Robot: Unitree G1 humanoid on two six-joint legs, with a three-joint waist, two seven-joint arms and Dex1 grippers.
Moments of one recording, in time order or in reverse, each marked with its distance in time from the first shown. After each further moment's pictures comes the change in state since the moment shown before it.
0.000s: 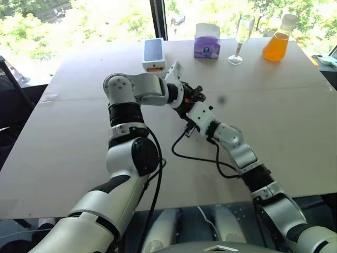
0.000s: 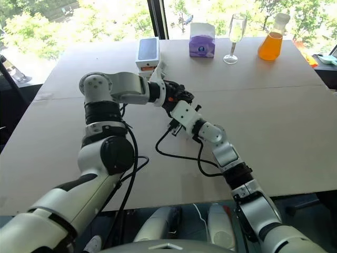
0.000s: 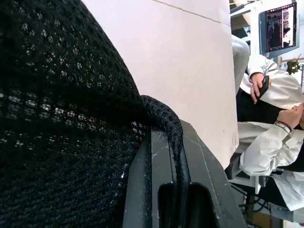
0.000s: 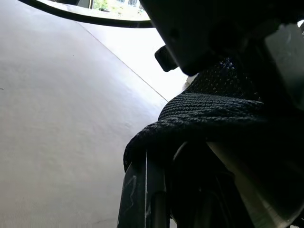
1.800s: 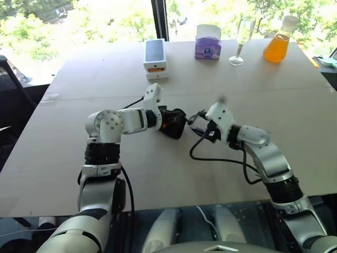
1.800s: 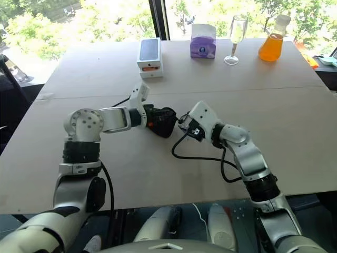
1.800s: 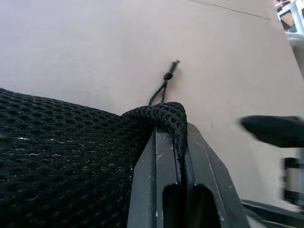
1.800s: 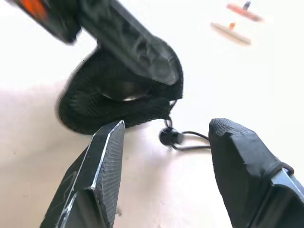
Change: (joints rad) left arm 0.452 0.311 -0.524 -0.438 0.129 -0.306 -0.601; right arm 0.167 -0.189 -0.109 -0.596 0.190 0.644 0.258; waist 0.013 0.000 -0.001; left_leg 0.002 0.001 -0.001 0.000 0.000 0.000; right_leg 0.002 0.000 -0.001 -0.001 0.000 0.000
